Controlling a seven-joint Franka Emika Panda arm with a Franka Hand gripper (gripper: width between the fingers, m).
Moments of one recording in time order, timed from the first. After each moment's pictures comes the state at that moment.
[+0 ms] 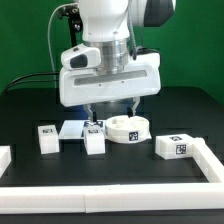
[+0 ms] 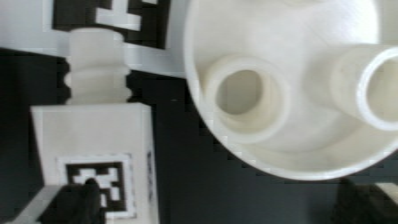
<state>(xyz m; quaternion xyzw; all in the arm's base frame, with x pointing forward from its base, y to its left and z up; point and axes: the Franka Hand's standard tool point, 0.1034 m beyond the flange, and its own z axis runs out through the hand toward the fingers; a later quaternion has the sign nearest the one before) 0.402 -0.011 0.051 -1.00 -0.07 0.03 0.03</state>
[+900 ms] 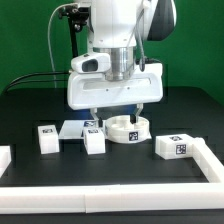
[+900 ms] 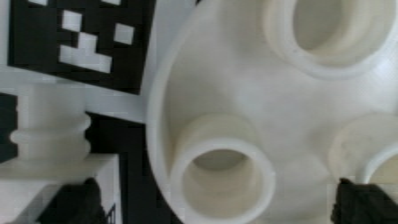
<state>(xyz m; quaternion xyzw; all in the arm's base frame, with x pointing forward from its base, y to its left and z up) 0.379 0.003 0.030 -0.99 -0.11 -0.02 0.00</state>
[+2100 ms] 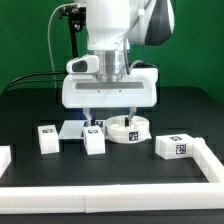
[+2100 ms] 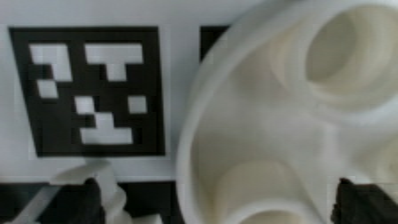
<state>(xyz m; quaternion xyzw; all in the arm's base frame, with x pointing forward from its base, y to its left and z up) 0.364 -0.011 0.019 -1.00 0.02 -0.03 0.00</state>
